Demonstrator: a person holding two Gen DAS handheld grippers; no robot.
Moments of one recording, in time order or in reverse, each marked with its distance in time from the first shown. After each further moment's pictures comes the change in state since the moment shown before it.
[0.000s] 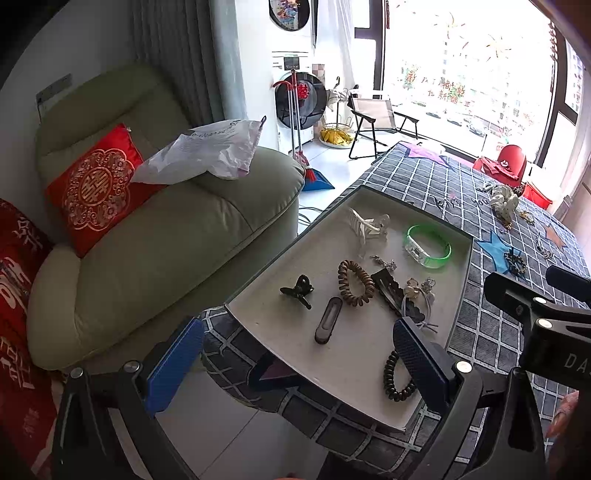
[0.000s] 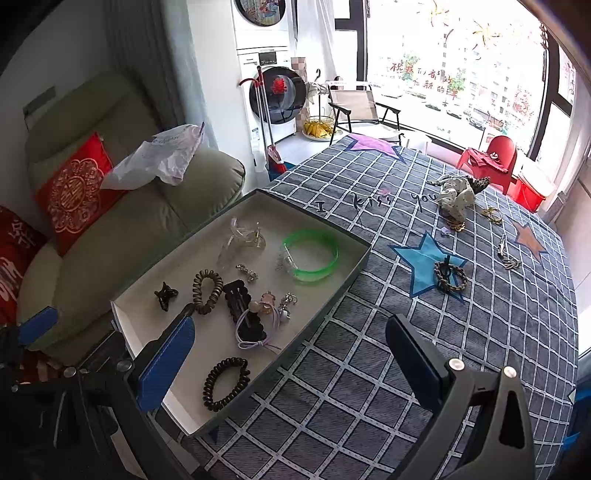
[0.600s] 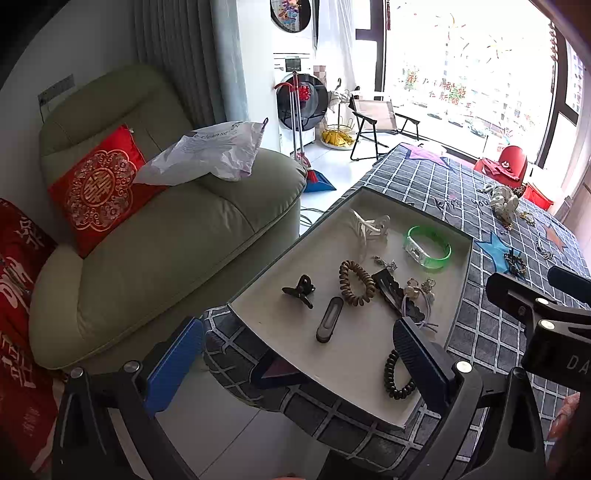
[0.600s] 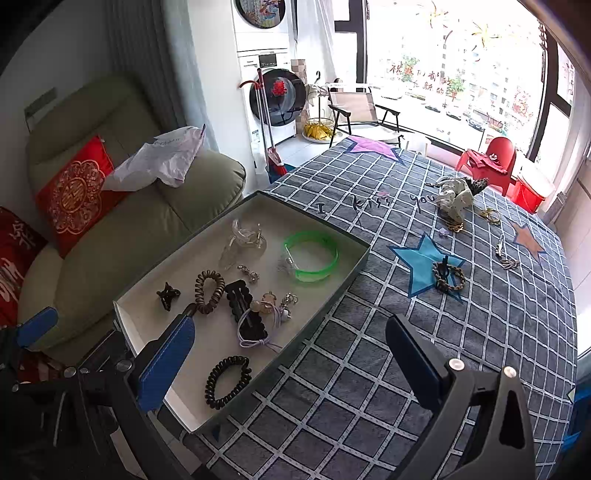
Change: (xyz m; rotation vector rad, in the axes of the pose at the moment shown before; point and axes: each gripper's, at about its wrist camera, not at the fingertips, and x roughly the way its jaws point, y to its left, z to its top) left arm -0.008 0.002 -0.002 -0.003 -0.005 0.006; right arm -0.004 0.001 0.001 -0.002 -0.003 0.001
